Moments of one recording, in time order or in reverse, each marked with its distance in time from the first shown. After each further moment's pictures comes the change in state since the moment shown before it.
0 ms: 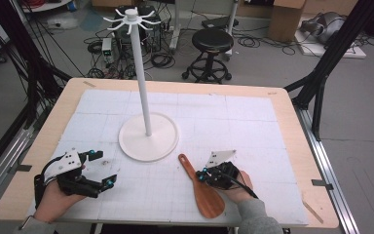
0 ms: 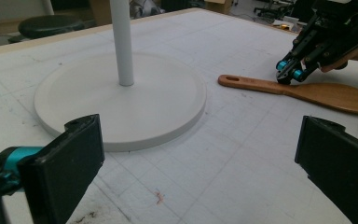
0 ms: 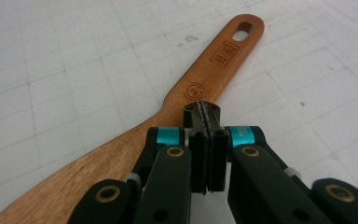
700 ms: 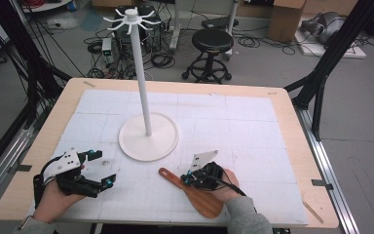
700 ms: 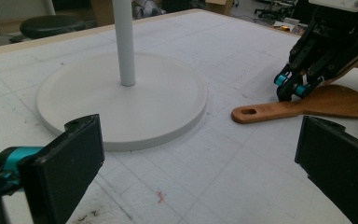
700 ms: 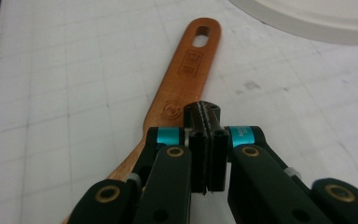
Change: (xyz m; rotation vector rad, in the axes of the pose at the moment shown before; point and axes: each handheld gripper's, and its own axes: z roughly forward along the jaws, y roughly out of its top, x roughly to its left) left arm 0.001 0.000 -0.001 -0.003 0.001 -0.006; right arm 0.018 0.027 0.027 0.009 0.104 -0.120
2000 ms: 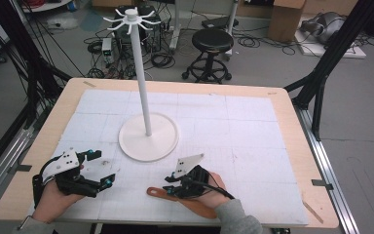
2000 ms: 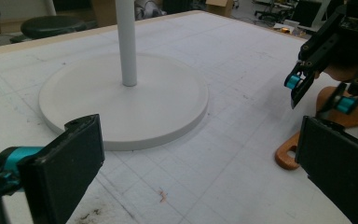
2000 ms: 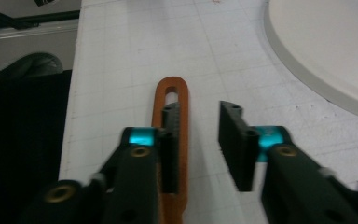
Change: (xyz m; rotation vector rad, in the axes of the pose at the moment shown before) left arm 0.002 0.000 -0.002 -0.009 0.003 -0.005; right arm 0.031 0.033 0.007 -0.069 0.087 -0.045
